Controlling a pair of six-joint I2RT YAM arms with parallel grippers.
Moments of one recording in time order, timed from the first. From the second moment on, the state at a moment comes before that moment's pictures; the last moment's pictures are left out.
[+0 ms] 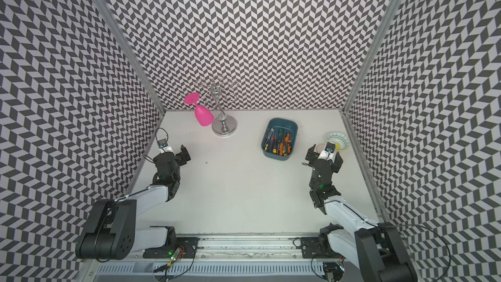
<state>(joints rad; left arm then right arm) -0.04 1.35 0.37 0.69 -0.40 -0.15 0.23 1.11 0.27 0.68 0.63 0.12</state>
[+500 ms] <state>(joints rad) -0.08 1.51 0.29 1.10 -0.31 -0.04 0.19 1.56 0.07 1.43 0.47 0.00</state>
